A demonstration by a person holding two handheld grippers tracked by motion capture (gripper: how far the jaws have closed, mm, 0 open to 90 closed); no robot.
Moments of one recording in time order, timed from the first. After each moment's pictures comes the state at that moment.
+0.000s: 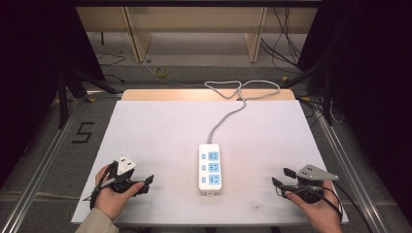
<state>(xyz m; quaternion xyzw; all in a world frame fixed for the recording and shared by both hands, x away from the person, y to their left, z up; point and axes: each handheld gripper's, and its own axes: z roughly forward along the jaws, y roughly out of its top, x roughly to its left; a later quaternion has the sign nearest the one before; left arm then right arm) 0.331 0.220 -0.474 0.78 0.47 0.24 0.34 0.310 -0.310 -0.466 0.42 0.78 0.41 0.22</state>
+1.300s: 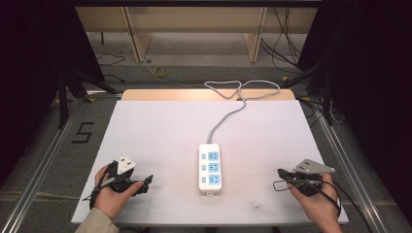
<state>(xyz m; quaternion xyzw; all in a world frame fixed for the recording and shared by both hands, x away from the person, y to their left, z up) 0.332 0.222 -0.476 0.78 0.47 0.24 0.33 0.320 -0.304 -0.451 0.41 0.80 0.37 0.22</state>
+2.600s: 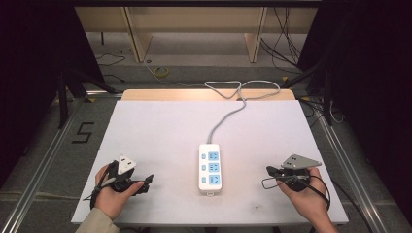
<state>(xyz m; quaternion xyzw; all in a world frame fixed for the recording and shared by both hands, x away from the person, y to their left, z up) 0.332 0.220 -0.475 0.78 0.47 0.24 0.34 0.330 -0.275 -0.442 0.38 0.82 0.37 0.20</state>
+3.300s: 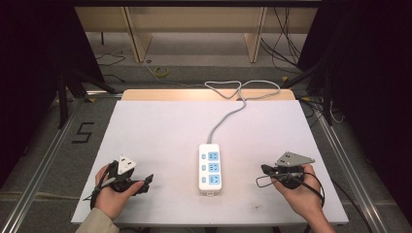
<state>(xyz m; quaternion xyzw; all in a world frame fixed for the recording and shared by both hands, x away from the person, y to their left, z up) 0.332 0.220 -0.475 0.78 0.47 0.24 0.34 0.335 -0.261 -0.437 0.37 0.83 0.37 0.20</state>
